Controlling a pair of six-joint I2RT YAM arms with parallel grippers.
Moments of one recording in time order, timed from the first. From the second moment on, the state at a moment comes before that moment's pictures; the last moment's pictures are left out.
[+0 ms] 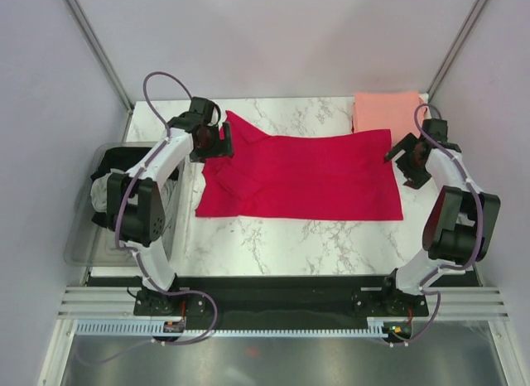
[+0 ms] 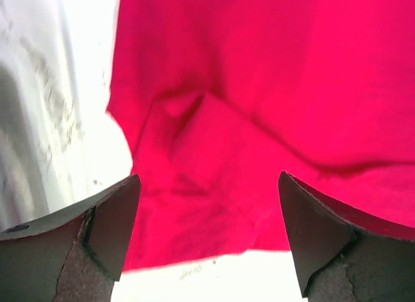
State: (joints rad) left arm -0.25 1.88 1.58 -0.73 -0.02 -0.34; right arm -0.25 1.70 1.24 -0.58 -0.03 0.63
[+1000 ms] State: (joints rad) left arm -0.25 1.33 0.66 -0.28 -0.07 -0.76; right arm -0.35 1.47 0.75 -0.39 -0.12 0.54
